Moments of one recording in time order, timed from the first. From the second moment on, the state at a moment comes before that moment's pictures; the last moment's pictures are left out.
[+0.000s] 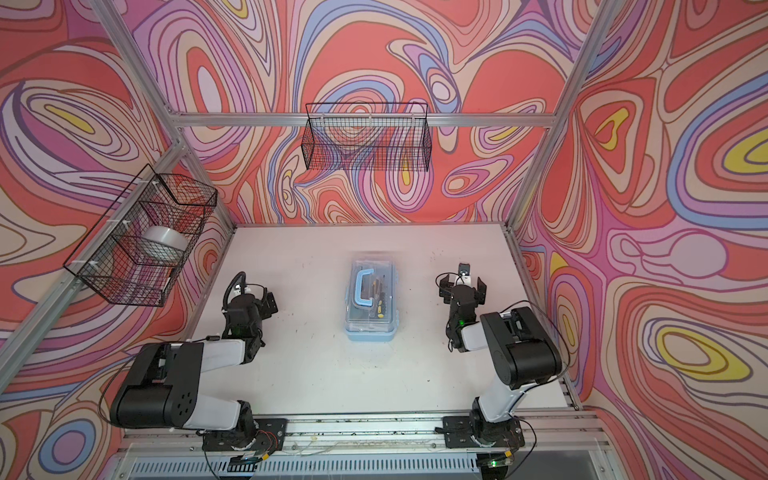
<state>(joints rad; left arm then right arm) 0.00 1.46 0.34 0.72 -0.34 -0.13 0.14 1.68 0.44 1.00 0.40 -0.01</state>
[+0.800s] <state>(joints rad) -0.05 1.54 0.36 0.83 -0.28 -0.05 0.05 1.71 0.45 0.99 0.21 0.04</state>
